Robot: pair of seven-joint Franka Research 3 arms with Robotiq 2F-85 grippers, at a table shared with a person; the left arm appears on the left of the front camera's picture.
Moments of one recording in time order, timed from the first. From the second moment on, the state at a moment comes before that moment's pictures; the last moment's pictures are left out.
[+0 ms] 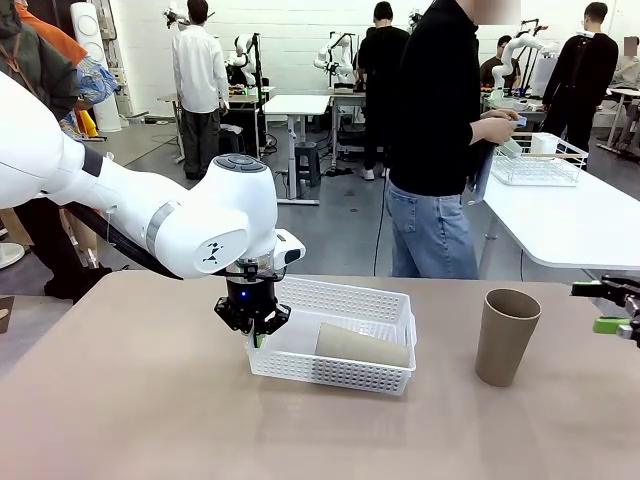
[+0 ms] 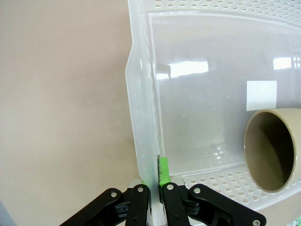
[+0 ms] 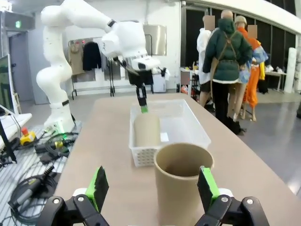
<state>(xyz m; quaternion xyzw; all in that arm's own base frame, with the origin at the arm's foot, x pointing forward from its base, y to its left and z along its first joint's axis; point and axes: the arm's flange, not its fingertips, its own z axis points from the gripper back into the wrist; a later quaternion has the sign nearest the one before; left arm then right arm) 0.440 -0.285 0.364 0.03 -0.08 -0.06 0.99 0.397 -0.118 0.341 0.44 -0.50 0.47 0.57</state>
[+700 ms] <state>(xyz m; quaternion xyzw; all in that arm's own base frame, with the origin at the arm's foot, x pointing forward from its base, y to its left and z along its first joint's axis) 0.440 -0.285 0.364 0.03 -0.08 -0.06 0.99 0.447 -0.099 0.289 0.42 -0.46 0.49 0.61</state>
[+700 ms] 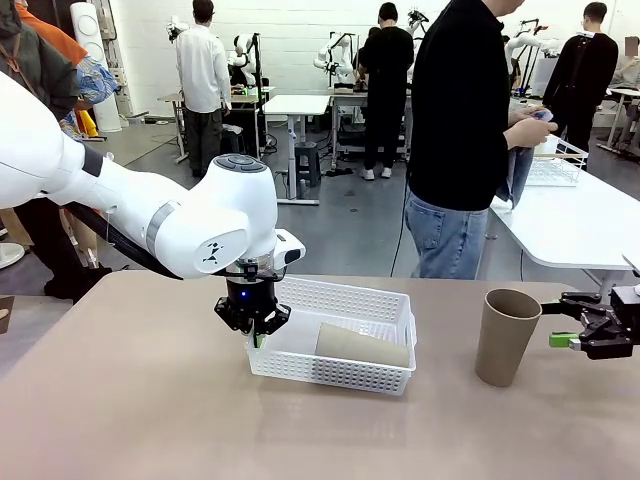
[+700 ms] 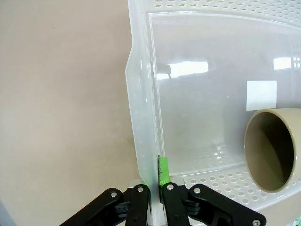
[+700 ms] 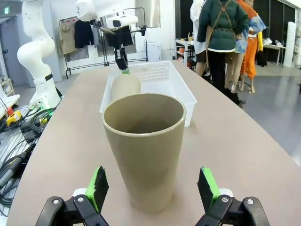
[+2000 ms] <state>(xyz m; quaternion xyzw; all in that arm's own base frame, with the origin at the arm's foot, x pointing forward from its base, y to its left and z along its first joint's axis) 0.440 -0.285 0.364 0.03 -0.08 -0.06 0.99 0.474 -0.077 0.251 0.43 -0.42 0.51 0.62</state>
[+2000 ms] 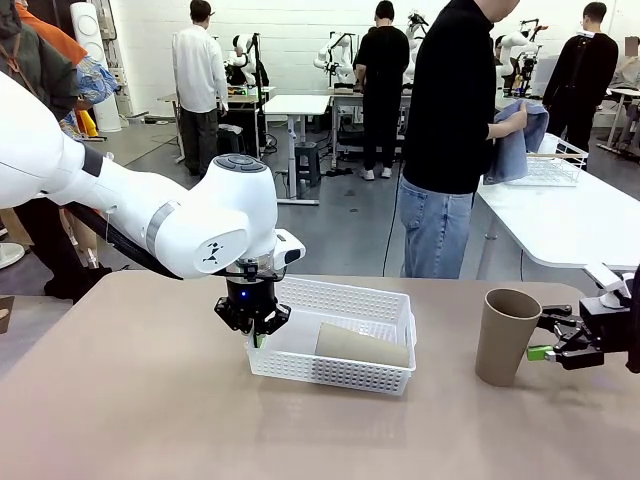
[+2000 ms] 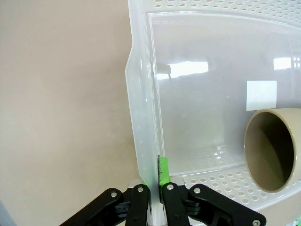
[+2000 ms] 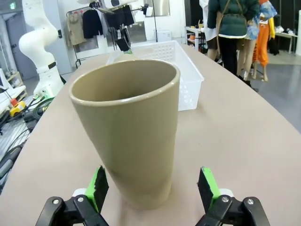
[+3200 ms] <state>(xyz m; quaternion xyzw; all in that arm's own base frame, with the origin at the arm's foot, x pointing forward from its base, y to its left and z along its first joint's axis) 0.440 -0.285 0.364 0.03 -0.08 -0.06 0.99 0.490 -0.035 0.242 0.47 -0.35 0.55 0.60</state>
